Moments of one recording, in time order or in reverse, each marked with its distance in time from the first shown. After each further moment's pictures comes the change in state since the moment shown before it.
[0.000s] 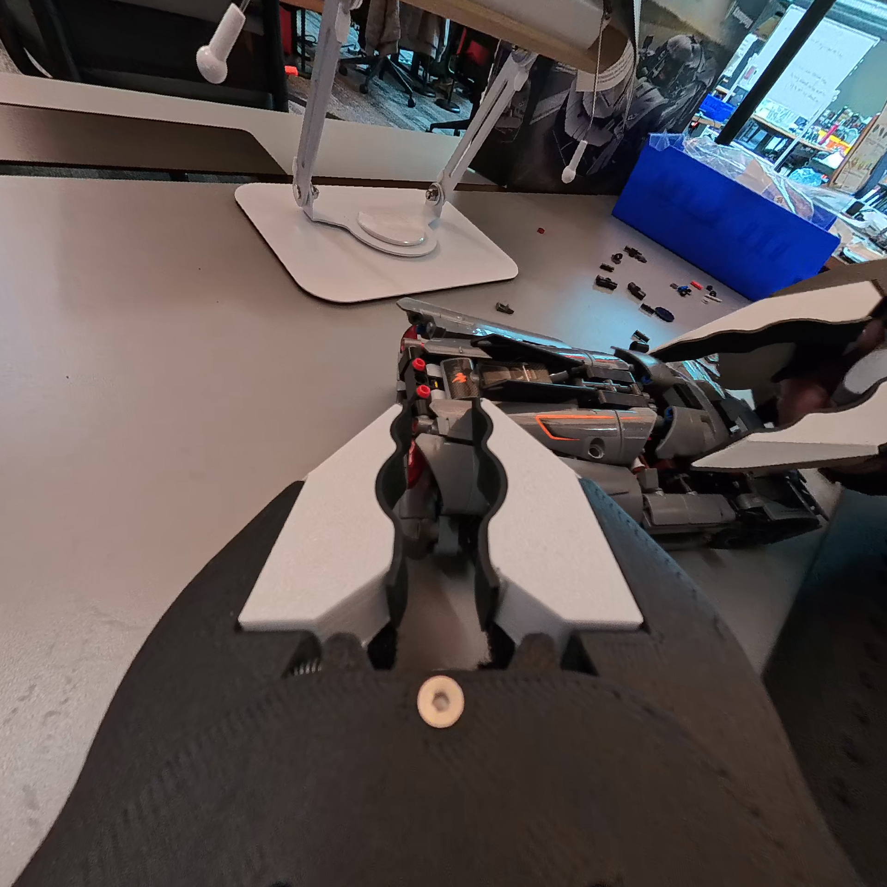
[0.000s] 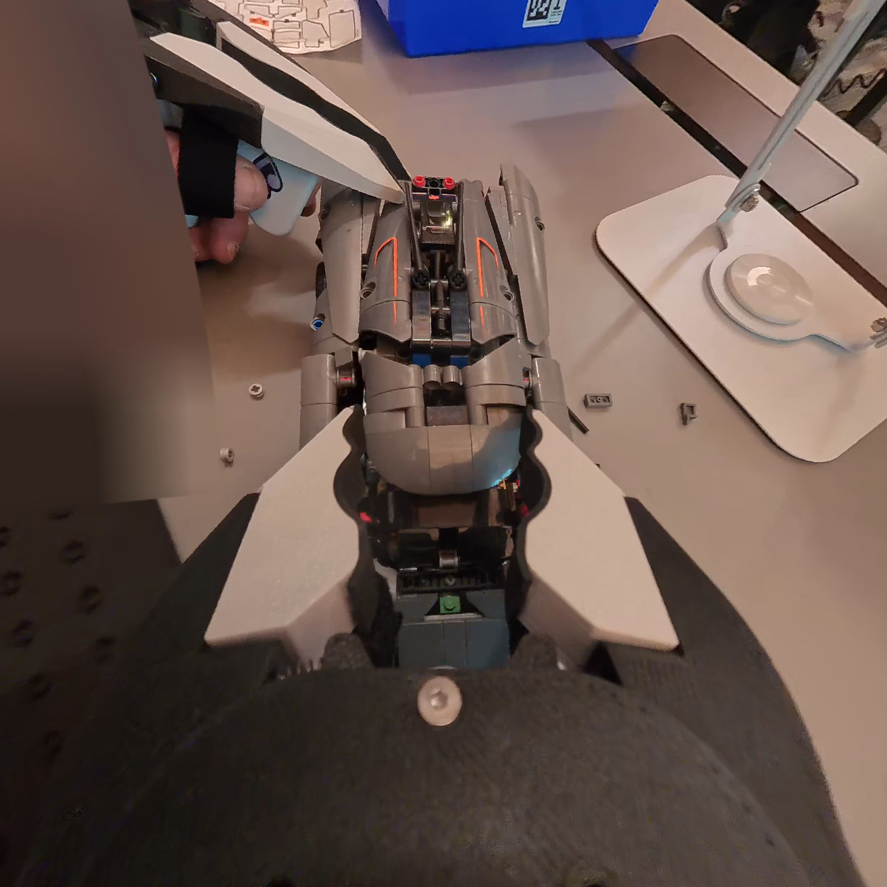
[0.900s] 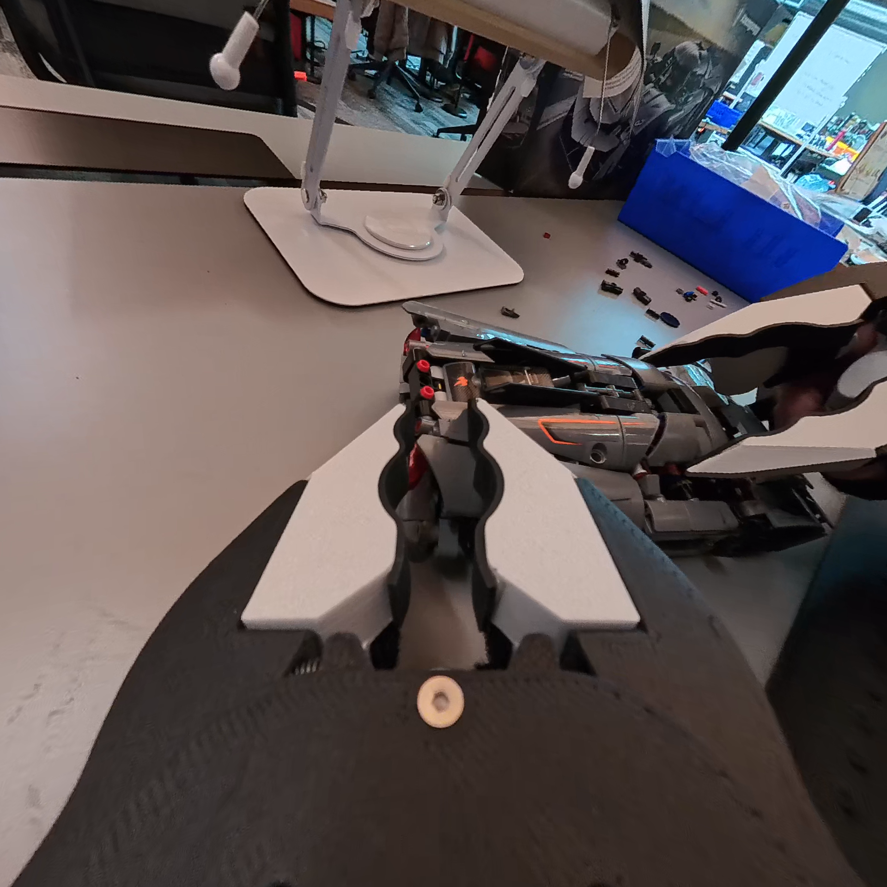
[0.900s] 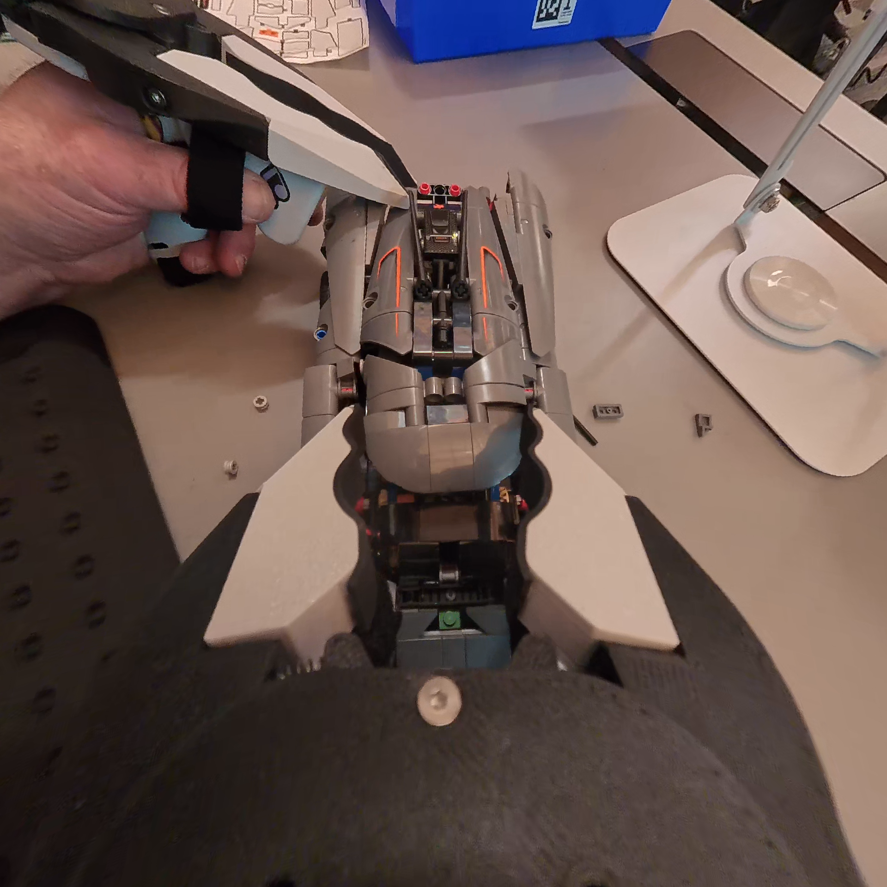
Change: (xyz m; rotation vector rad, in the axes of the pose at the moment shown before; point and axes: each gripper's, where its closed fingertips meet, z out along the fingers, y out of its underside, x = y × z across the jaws) left arm -0.003 -0.002 0.001 0.008 -0.012 -0.006; right arm -0.001 -0.004 0.007 0.000 -0.039 0.016
